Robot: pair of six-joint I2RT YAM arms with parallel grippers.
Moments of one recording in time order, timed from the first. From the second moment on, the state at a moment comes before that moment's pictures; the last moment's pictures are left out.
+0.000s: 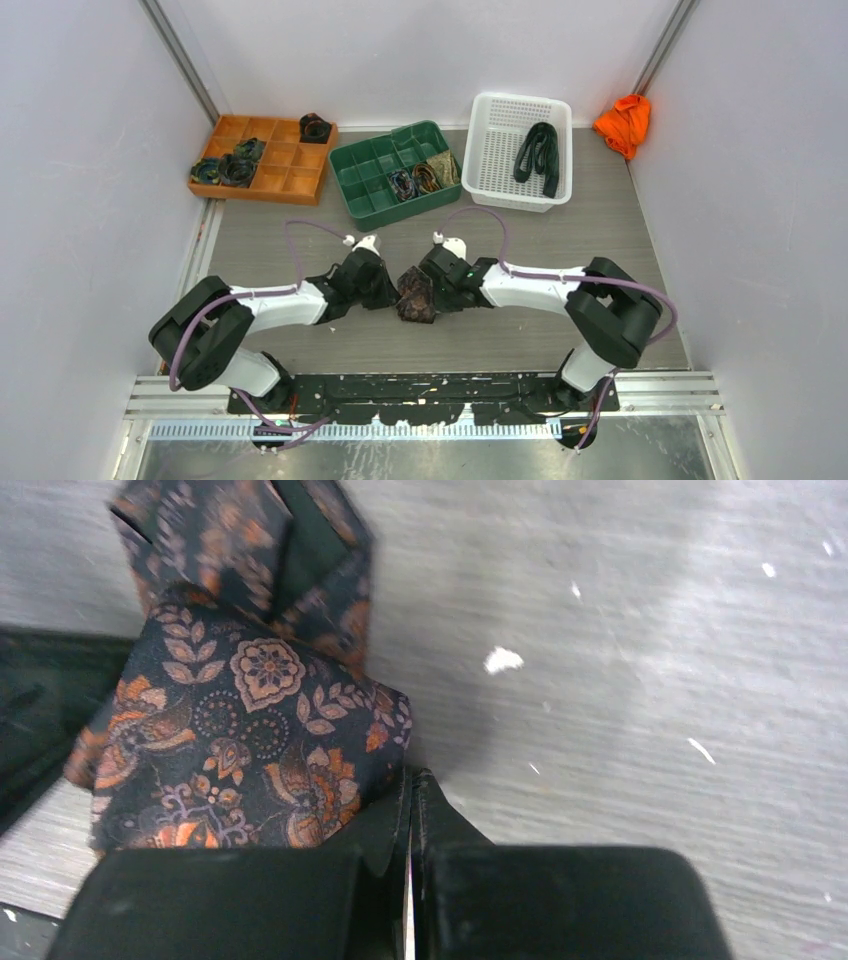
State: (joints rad) left arm -0.76 1.44 0.53 0.11 -0.02 -0.84; right arm 0.93 1.57 0.82 -0.36 0.18 0.79
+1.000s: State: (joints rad) left arm -0.80 1.42 0.51 0.11 -0.09 -0.91; right arm 0.85 1.55 0.89 -0.42 0.33 0.71
